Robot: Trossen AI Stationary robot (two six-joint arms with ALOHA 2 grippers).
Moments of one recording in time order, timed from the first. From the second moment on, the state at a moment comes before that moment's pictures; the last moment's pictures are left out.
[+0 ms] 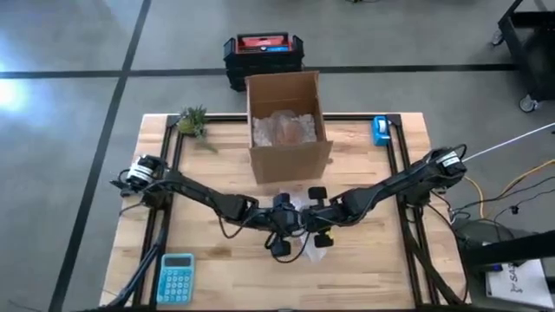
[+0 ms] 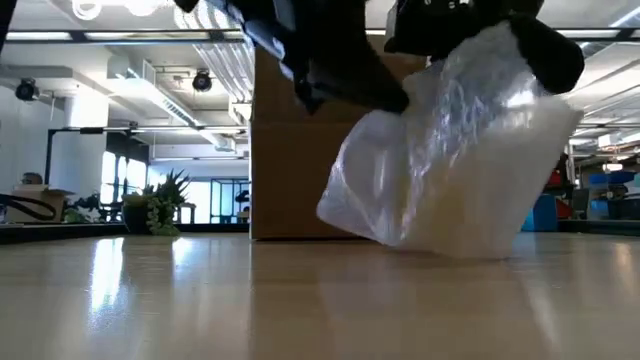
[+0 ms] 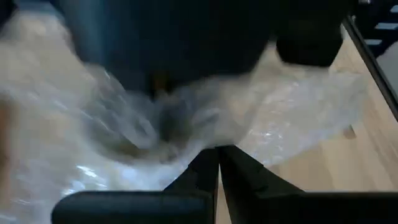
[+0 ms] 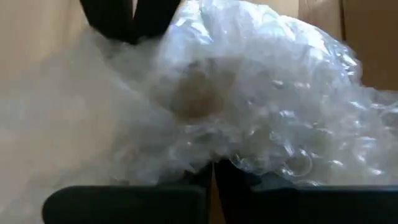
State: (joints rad) left arm -0.30 1.82 1.27 -0.05 -0.25 -0.17; right arm 0.31 1.75 1.11 -0.53 0.23 0.12
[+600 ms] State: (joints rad) left arm -0.25 1.91 1.28 -0.04 -0.19 -0.19; right arm 0.32 1.75 1.21 -0.67 0.18 0.09
